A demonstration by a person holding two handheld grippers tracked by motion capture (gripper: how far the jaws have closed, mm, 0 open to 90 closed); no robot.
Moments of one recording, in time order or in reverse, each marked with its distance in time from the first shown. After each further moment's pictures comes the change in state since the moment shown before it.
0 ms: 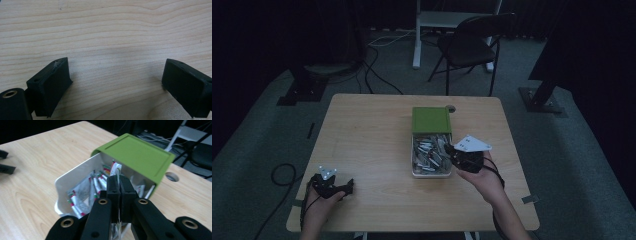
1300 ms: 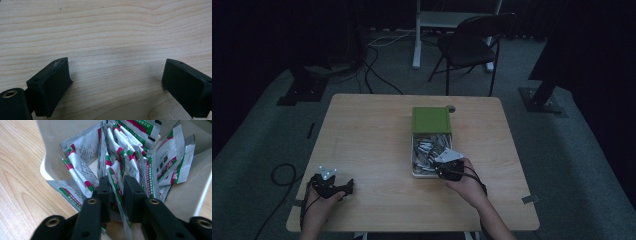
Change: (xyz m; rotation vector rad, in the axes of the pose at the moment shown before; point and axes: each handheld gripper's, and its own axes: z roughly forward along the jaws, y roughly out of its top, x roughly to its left) left arm 0.000 0.000 0.000 -0.001 0.000 0.000; right arm 0.028 -0.049 0.065 0.226 0.003 -0.115
